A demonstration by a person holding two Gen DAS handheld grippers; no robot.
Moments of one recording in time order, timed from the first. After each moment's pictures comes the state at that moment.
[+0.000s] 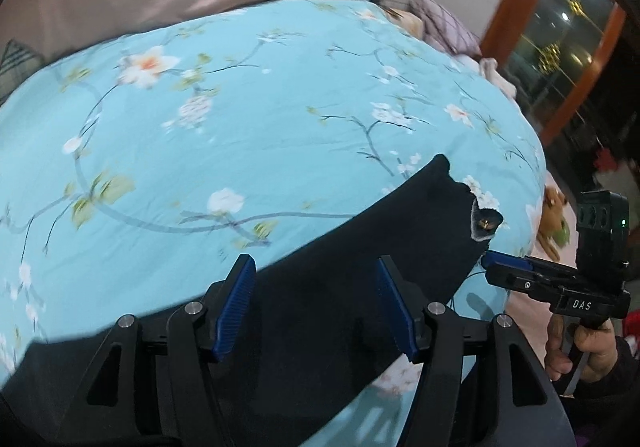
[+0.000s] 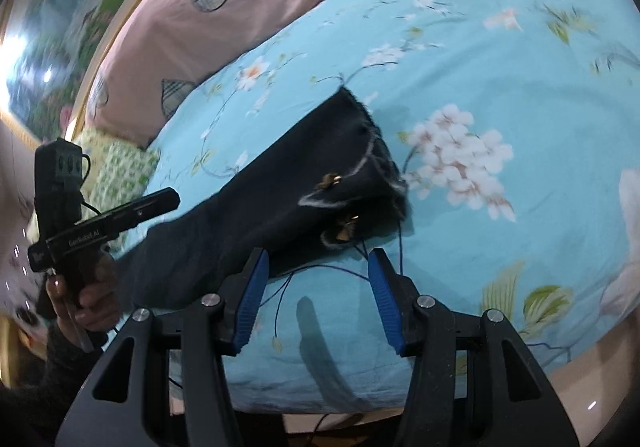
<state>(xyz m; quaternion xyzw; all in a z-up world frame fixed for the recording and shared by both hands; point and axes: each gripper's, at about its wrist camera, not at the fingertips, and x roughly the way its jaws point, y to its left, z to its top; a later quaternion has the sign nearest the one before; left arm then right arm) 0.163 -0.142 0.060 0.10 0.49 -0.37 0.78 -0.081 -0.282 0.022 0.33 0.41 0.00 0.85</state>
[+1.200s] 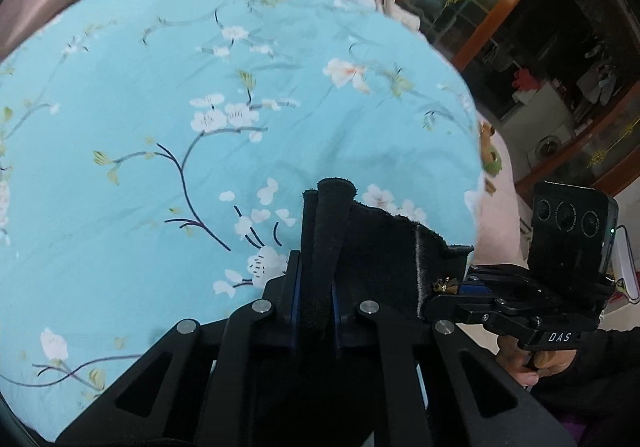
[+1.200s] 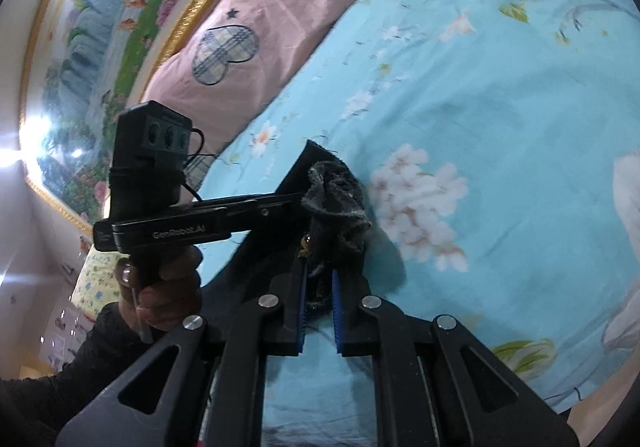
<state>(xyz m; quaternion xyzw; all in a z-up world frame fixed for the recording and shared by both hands) 0.173 -0.292 0.031 0.14 0.51 -0.53 0.66 -0.097 -0.324 0.011 0.42 0.30 0.02 0.86</state>
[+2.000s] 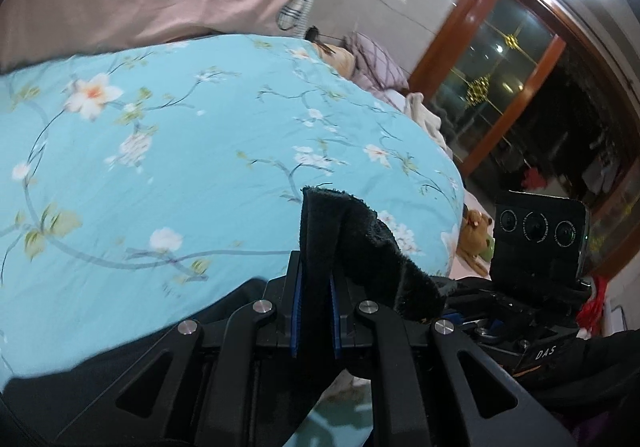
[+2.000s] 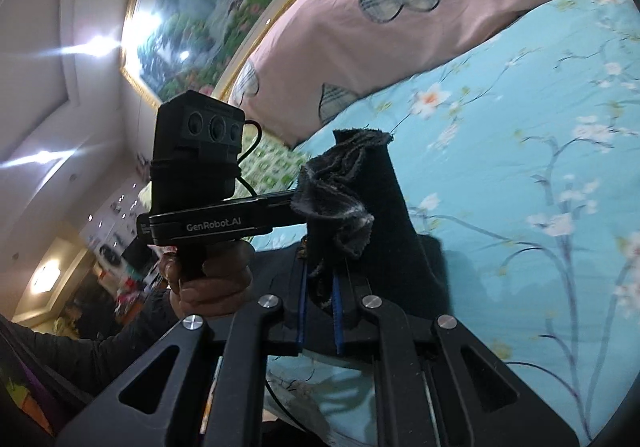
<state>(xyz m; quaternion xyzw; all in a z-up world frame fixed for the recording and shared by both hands) 0.163 -0.121 0.087 -0.01 0.45 -0.48 0.75 -0.025 -0.213 0.075 0.31 0.30 0.26 0.87</state>
